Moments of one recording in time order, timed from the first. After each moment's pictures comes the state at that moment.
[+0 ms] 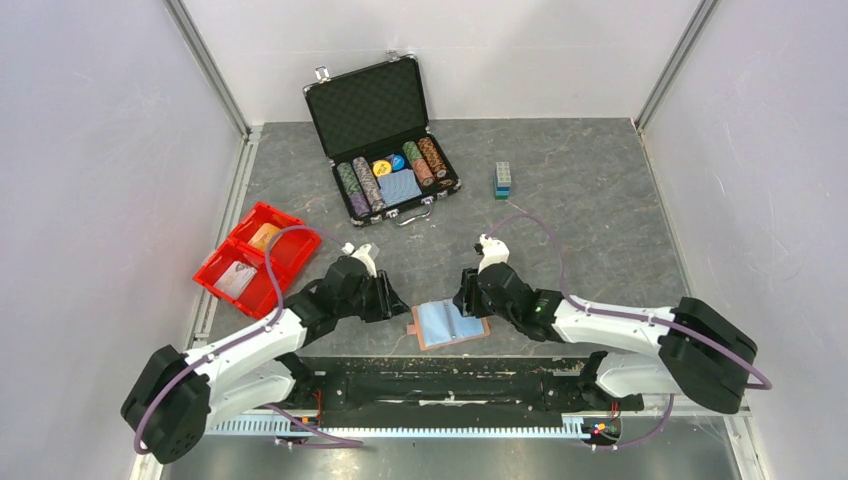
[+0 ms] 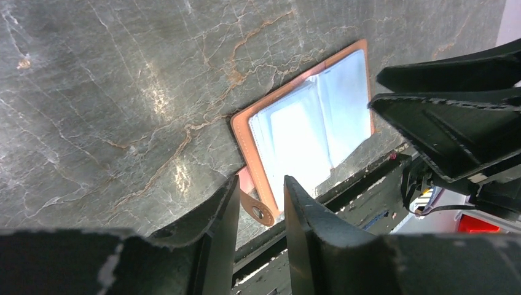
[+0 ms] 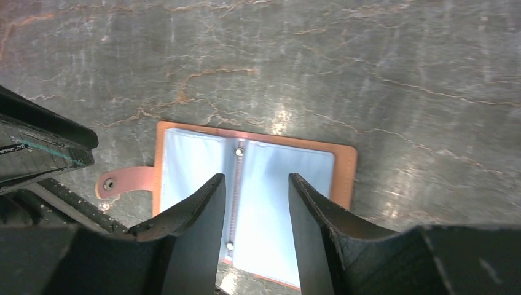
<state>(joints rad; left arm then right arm) -0.68 0.97 0.37 -0.12 0.19 -0.81 0.97 1.28 0.50 0.10 0.22 0.68</state>
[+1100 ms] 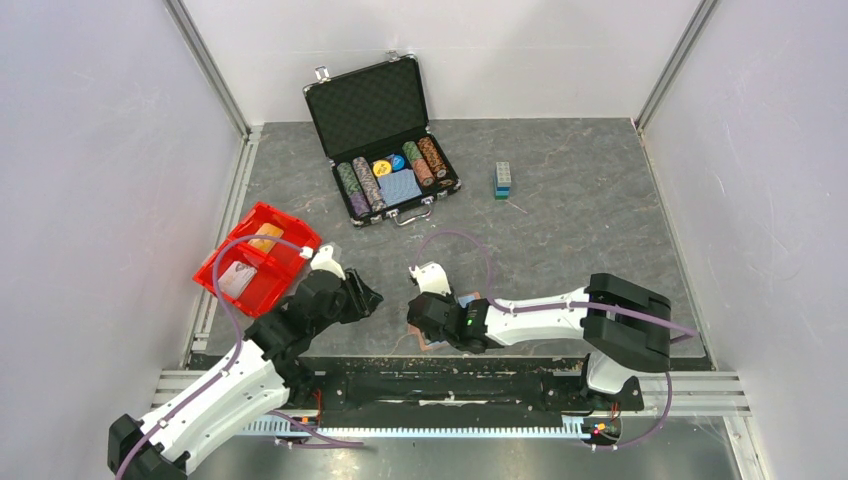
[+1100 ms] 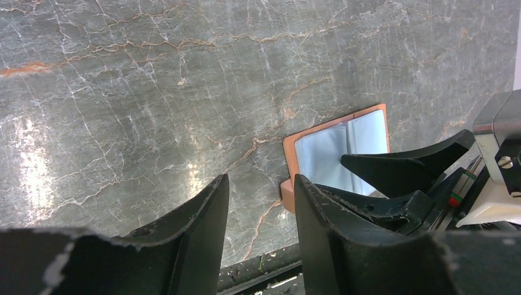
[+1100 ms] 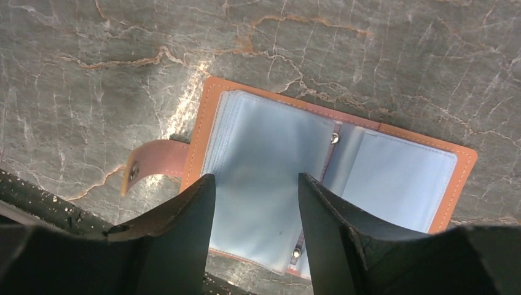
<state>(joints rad) -0.68 0.58 0.38 -0.43 -0.13 -0.82 1.27 1.64 0.85 -0.18 0.47 0.64</state>
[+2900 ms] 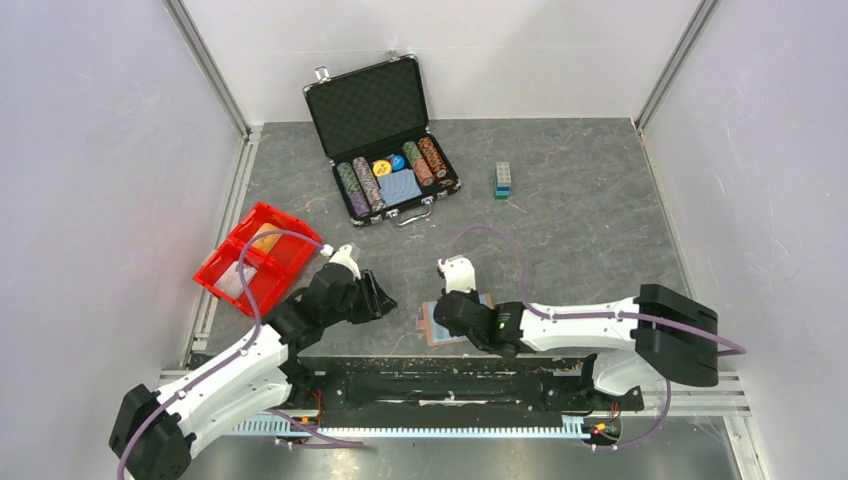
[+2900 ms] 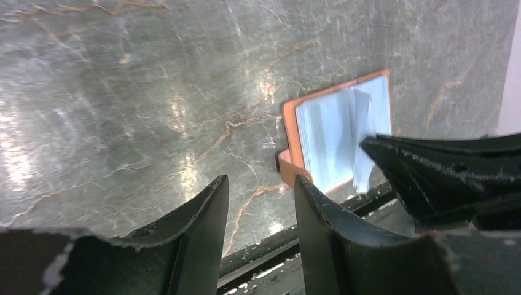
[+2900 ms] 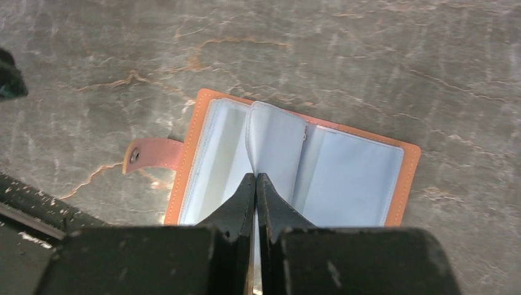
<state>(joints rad) -0.68 0.74 0.37 -0.32 0.01 -0.82 1.27 1.45 0.71 -0.14 0.57 0.66</state>
